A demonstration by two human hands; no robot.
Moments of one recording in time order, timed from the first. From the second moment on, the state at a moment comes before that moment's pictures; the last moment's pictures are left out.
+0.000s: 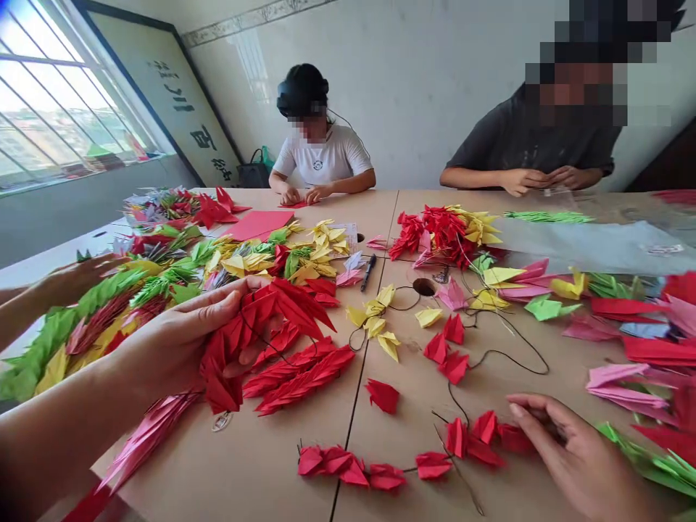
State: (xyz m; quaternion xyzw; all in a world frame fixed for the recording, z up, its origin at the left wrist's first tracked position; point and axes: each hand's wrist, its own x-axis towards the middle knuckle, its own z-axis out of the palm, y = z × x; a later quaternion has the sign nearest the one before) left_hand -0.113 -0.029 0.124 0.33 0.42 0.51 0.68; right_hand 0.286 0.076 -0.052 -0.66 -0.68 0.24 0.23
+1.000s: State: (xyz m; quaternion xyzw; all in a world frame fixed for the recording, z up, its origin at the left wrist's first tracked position) left_hand -0.034 -0.029 0.068 0.85 0.42 0.30 0.09; right_hand 0.226 0.008 0.049 -0.39 -0.75 0.40 0.34
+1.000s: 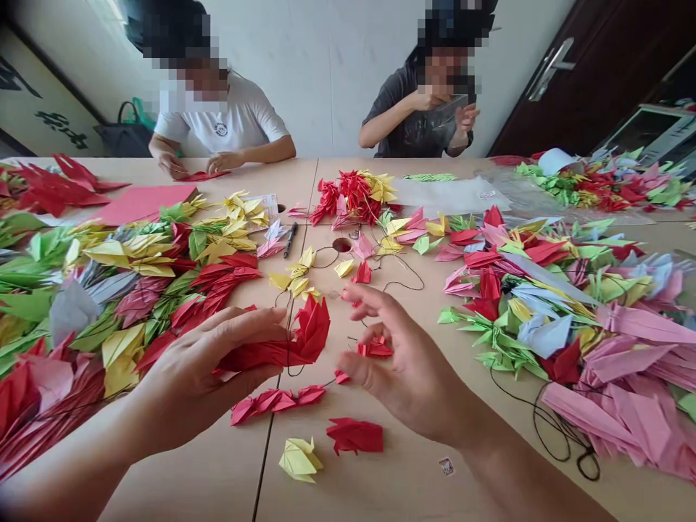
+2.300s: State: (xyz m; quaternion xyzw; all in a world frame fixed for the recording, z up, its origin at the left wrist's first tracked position) left_hand -0.009 -0.033 0.014 0.76 0.53 0.30 0.22; right_hand 0.188 0.002 0.010 -0.34 -0.85 0.21 0.34
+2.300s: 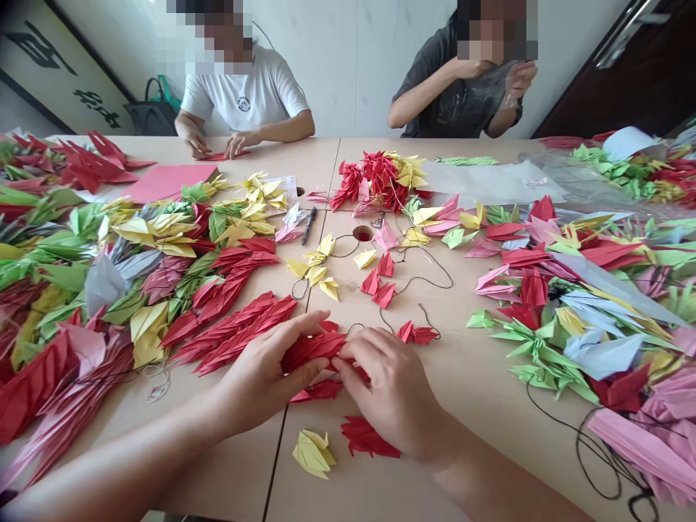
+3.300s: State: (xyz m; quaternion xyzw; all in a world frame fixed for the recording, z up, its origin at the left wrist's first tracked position) left_hand -0.023 -0.020 0.031 0.57 0.55 0.36 0.49; right_hand 0.194 0.009 0.011 -0.41 -0.70 0.49 0.31
